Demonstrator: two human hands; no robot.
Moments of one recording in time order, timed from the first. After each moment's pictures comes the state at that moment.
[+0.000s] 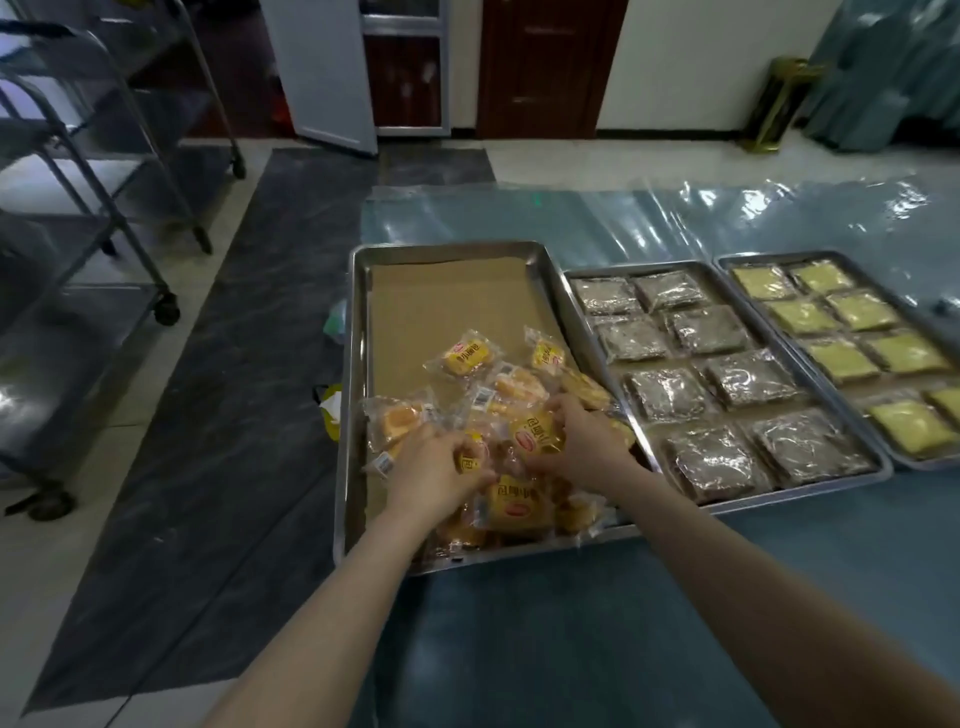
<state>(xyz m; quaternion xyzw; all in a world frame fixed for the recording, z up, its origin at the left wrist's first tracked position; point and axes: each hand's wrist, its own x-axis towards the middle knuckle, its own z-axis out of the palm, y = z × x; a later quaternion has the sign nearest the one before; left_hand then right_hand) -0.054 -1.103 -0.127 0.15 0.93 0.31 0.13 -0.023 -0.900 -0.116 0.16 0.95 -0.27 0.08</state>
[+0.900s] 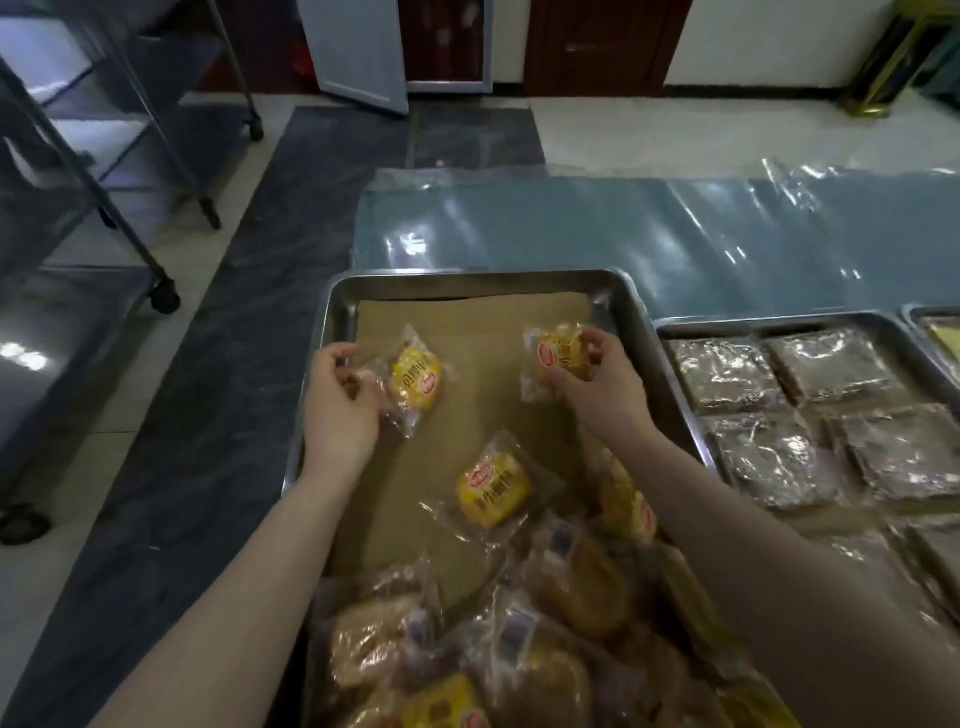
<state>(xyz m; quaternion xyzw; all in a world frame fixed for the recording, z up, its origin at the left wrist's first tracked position) -0.338 -1.090 -0.178 -0.07 0.83 0.55 -0.07 -0.314 -0.838 -0.184 0.22 0.83 -0.51 -0.05</state>
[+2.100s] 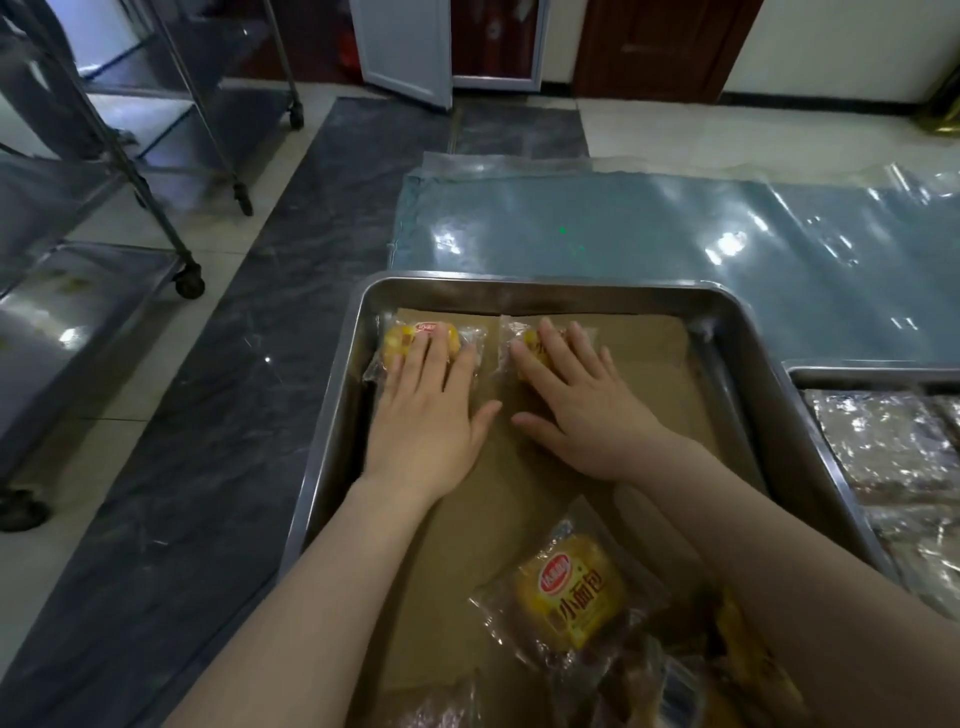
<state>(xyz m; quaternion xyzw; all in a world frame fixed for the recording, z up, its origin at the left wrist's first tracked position) -0.407 -1.069 -0.232 0.17 0.98 0.10 -0.04 -0.402 -0.877 -0.227 -0.15 0.99 -0.06 0.06</state>
